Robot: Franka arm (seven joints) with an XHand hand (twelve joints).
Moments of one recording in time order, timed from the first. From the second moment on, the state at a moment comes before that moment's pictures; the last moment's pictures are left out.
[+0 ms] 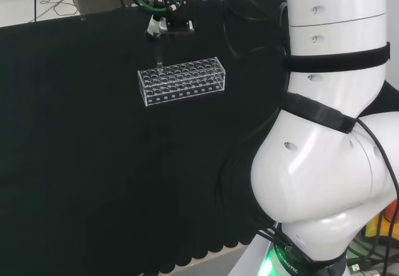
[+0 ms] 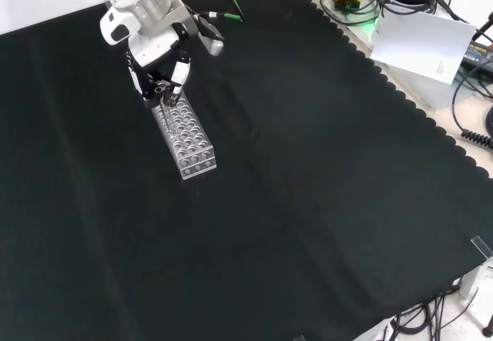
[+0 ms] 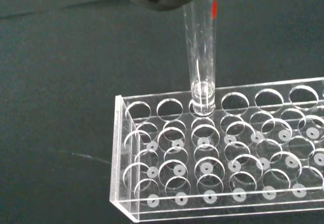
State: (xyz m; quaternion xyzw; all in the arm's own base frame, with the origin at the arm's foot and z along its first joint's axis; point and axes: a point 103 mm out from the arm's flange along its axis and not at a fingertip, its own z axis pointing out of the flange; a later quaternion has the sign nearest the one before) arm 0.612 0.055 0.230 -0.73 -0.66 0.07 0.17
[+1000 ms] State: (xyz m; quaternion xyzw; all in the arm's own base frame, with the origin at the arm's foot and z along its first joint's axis) arm 0.613 0.051 0.214 -0.73 -0.65 0.07 0.18
